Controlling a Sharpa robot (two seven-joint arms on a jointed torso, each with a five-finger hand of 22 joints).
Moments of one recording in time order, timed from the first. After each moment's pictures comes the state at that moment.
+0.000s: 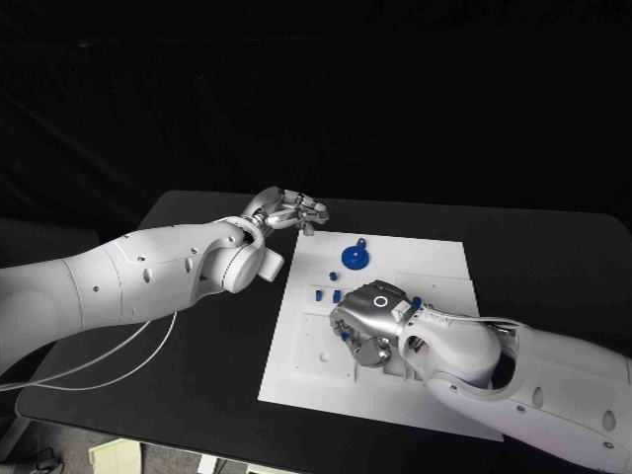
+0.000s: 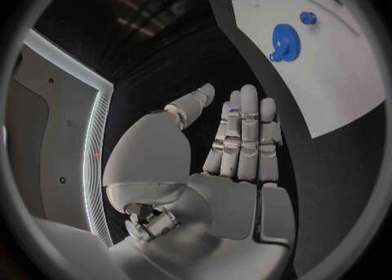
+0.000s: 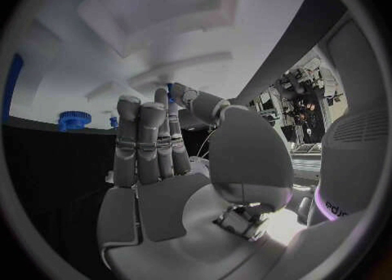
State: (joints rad) left arm 1.25 -0.74 -0.10 1.27 -0.30 -0.37 0.28; left_hand 1.12 -0.14 0.60 -0.20 0.05 0.91 0.16 0.25 0.53 1.25 0.10 0.07 0.19 1.06 0.00 0.84 0.39 0.02 0.78 -0.09 0.71 1.24; right arm 1.13 -0.57 -0.15 1.58 -2.00 -0.22 -0.18; right_hand 1.17 -0.22 0.90 -0.21 0.06 1.06 0.10 0.35 0.48 1.31 0.03 0.22 0.23 1.34 -0.08 0.88 0.98 0.24 1.24 -0.01 0.73 1.31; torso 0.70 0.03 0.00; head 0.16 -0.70
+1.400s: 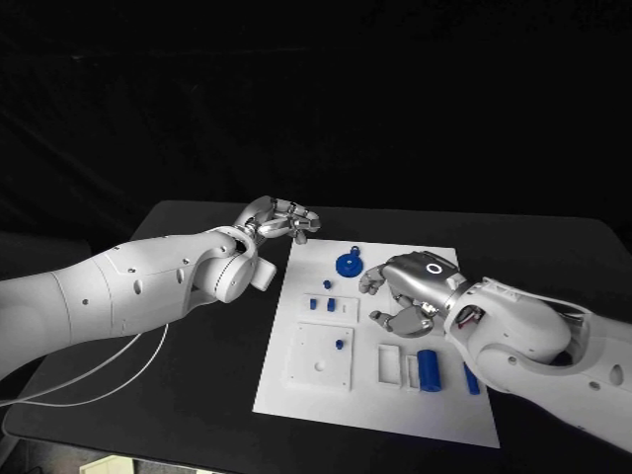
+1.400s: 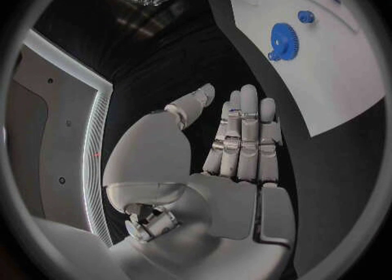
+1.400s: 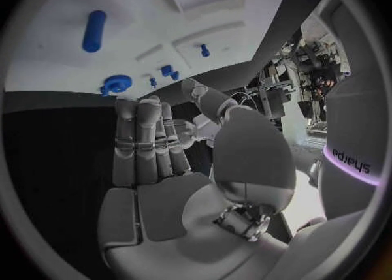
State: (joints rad) left arm 1.25 -0.74 -0.10 1.27 -0.30 -0.37 0.28; left_hand 1.12 -0.14 0.60 -0.20 0.05 0.91 0.16 0.25 0.53 1.25 0.10 0.07 0.19 1.06 0.00 0.84 0.40 0.02 0.78 -0.09 0.71 1.24; right arm 1.17 -0.76 -0.05 1.68 -1.82 -0.33 -0.16; right_hand 1.11 -0.30 0.77 -0.20 0.07 0.91 0.17 0.29 0.45 1.16 0.09 0.10 0.18 1.29 -0.02 0.90 0.95 0.21 1.20 -0.01 0.72 1.31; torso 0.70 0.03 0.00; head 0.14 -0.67
